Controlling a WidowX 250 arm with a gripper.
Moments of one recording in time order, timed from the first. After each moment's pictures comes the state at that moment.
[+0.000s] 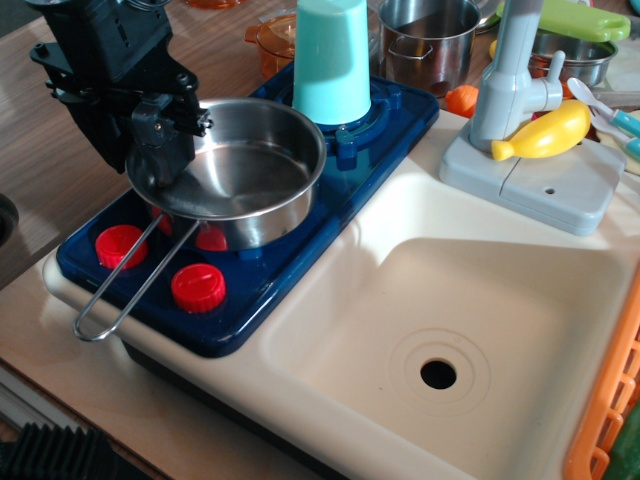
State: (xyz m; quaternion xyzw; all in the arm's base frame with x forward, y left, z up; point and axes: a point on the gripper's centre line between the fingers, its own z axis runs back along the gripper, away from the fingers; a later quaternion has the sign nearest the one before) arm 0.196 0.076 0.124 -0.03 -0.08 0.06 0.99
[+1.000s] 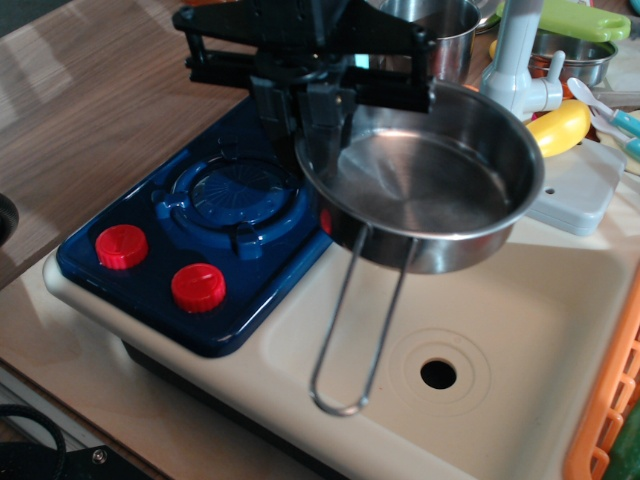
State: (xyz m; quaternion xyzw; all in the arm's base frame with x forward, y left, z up) arm 0.200 -0.029 0.170 -0.03 -0.08 0.14 0.99
